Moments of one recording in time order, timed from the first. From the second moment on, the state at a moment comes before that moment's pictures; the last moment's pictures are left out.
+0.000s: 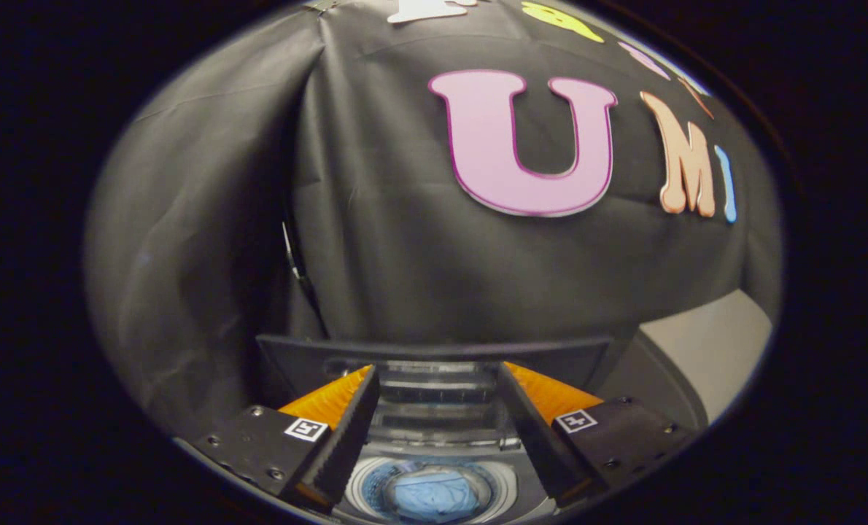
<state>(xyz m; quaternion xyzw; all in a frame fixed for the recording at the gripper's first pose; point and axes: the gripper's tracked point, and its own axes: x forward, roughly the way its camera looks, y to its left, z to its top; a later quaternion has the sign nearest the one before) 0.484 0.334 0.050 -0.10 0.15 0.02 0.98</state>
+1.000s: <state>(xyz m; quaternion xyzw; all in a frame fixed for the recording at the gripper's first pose) 0.486 0.332 0.065 -0.08 0.05 0.00 1.00</state>
